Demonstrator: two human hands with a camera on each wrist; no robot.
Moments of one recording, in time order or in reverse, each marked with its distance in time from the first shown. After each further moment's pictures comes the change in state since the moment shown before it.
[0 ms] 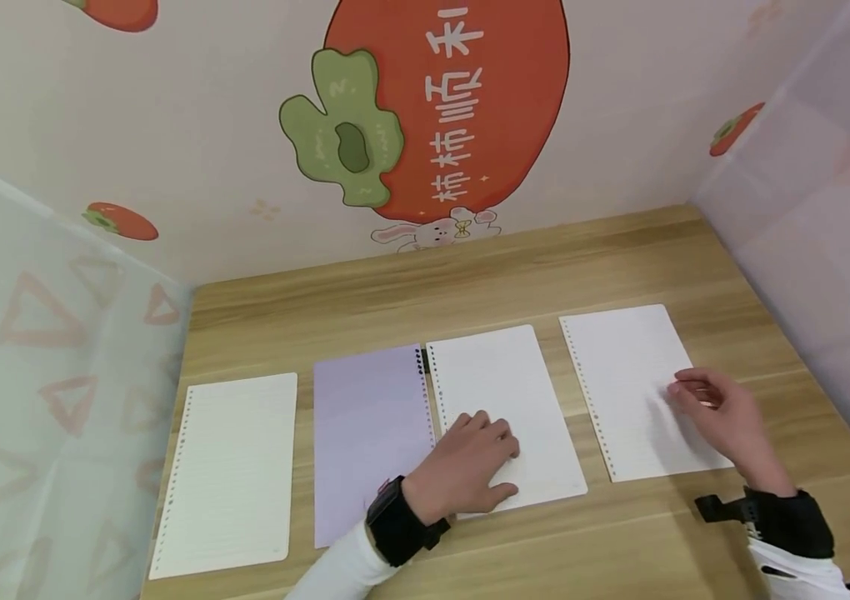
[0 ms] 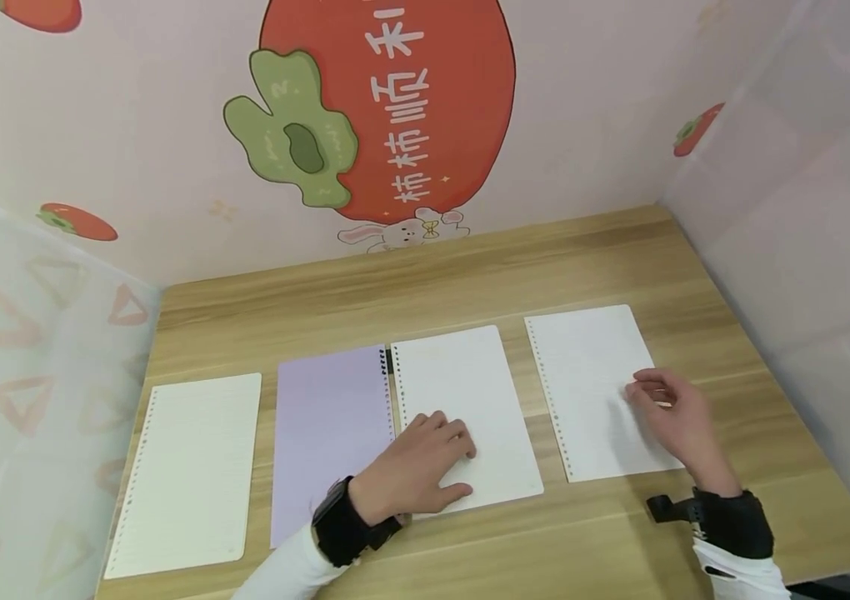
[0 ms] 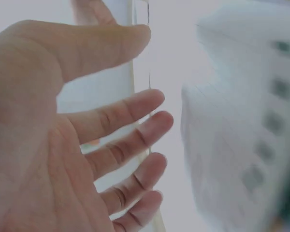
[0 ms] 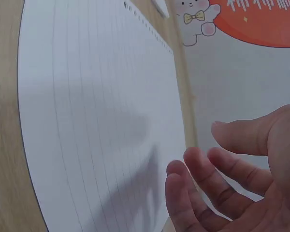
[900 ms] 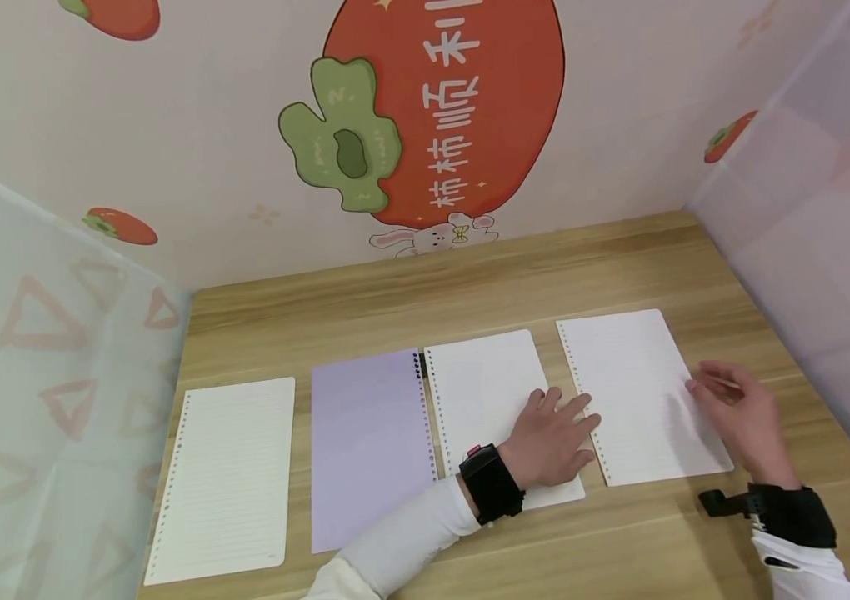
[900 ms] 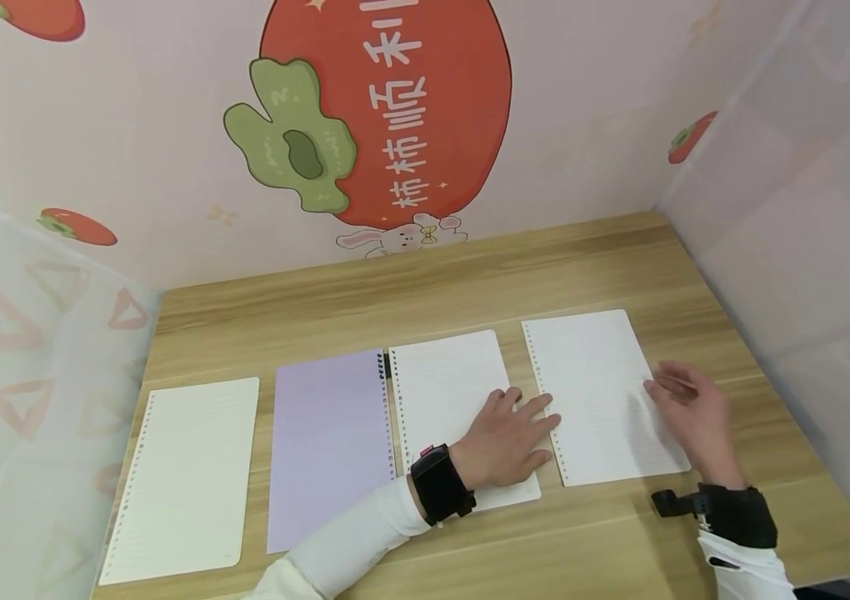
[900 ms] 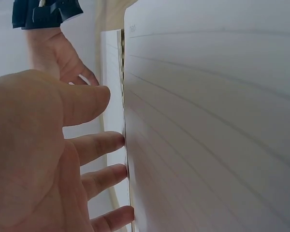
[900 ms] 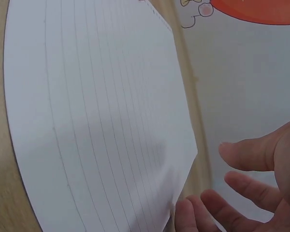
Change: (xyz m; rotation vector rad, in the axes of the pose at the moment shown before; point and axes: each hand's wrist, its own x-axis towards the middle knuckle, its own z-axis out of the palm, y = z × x) left_hand 0.108 0.047 0.025 0.329 0.040 -0.012; right_hand 0.007 0.017 -0.015 0.017 0.108 0.150
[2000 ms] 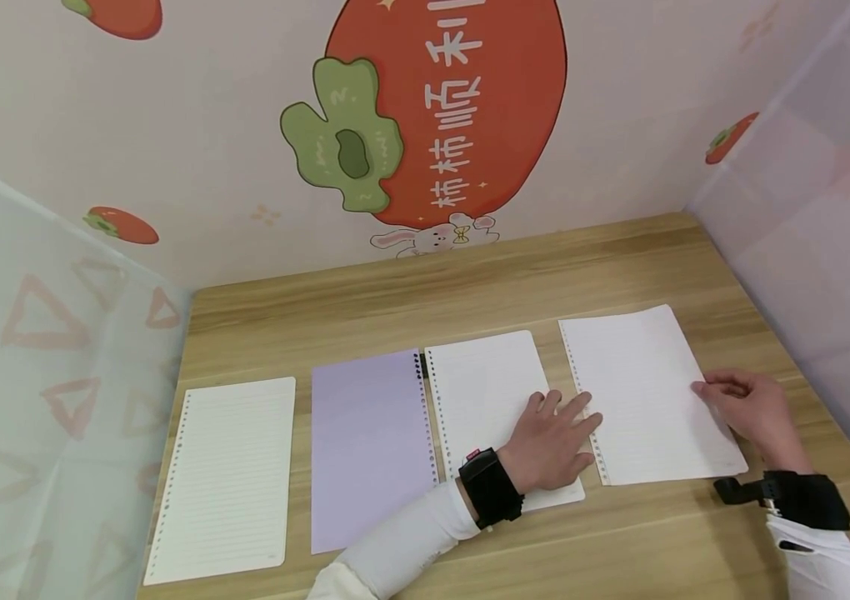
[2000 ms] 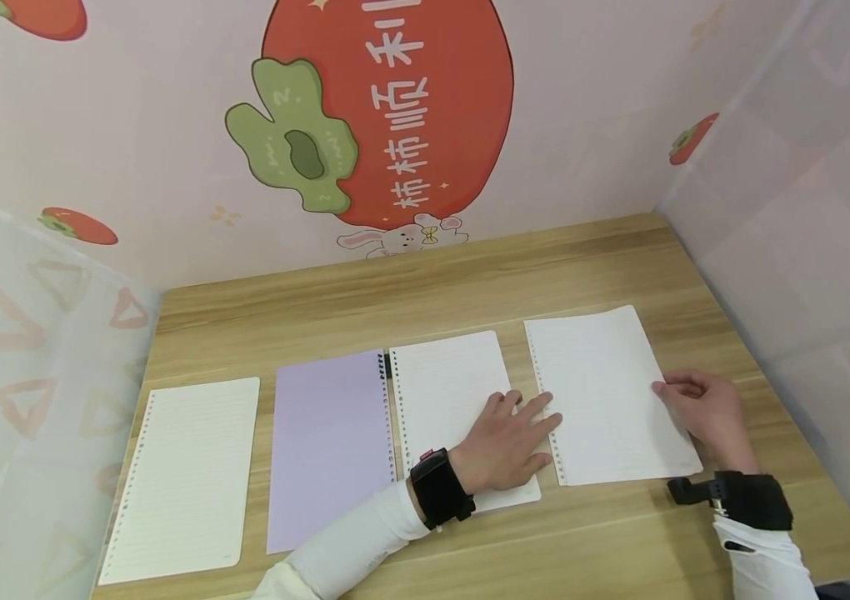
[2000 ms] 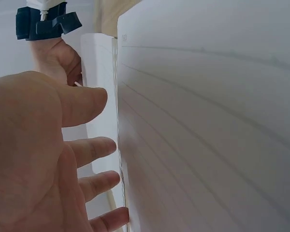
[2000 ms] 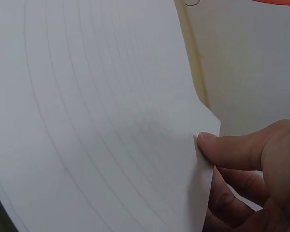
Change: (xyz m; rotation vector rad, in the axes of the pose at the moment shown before) left_hand -0.004 0.002 0.001 -0.008 0.012 -0.011; right_hand 0.021 0.013 -0.016 -0.146 -0.116 0.105
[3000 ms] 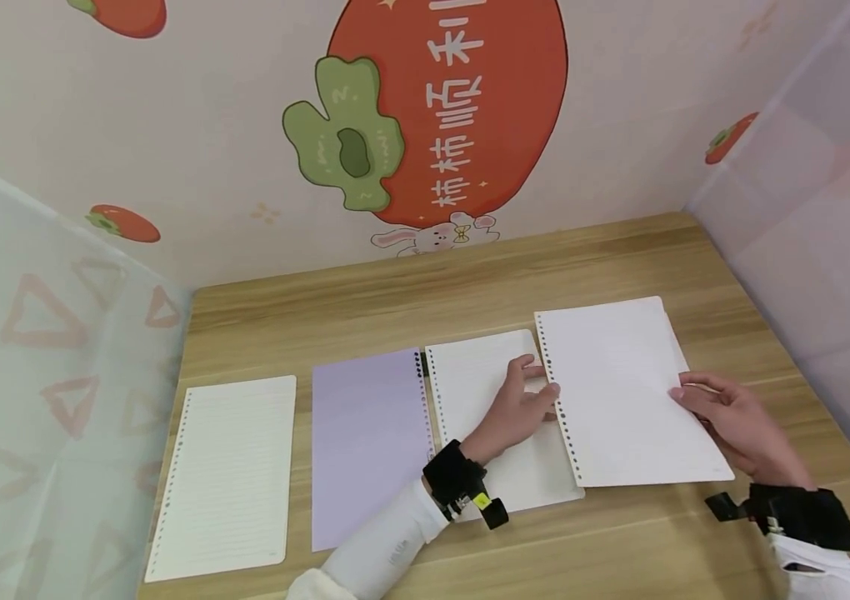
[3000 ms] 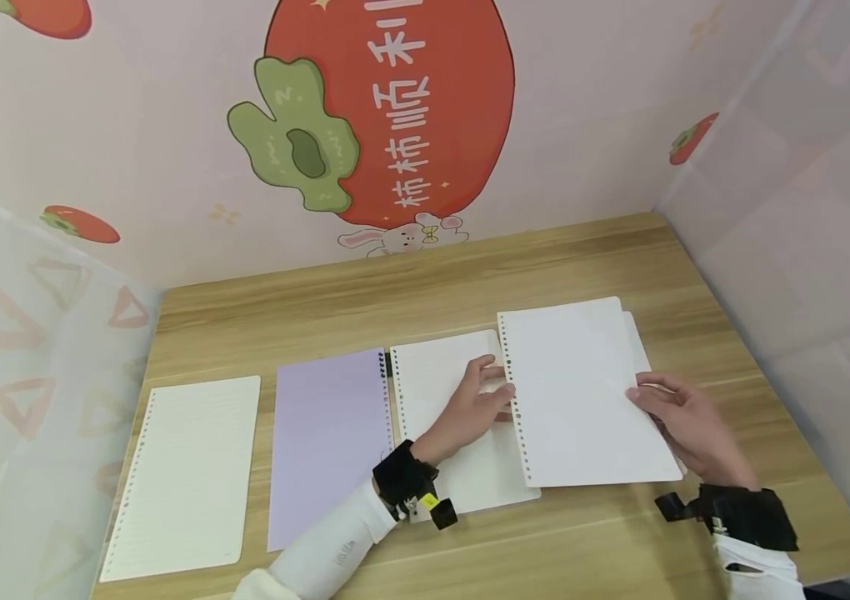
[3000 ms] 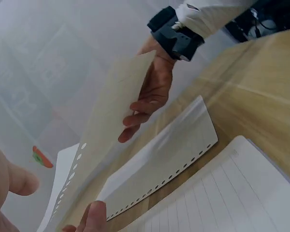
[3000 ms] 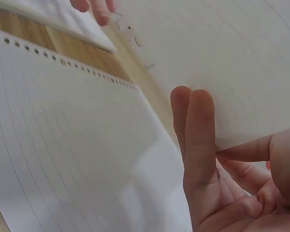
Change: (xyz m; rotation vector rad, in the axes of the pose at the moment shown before) left_hand -0.005 -0.046 -0.001 -1.742 0.125 -0.484; right_hand -0.022 -0.021 0.011 0.803 -0.416 0.062
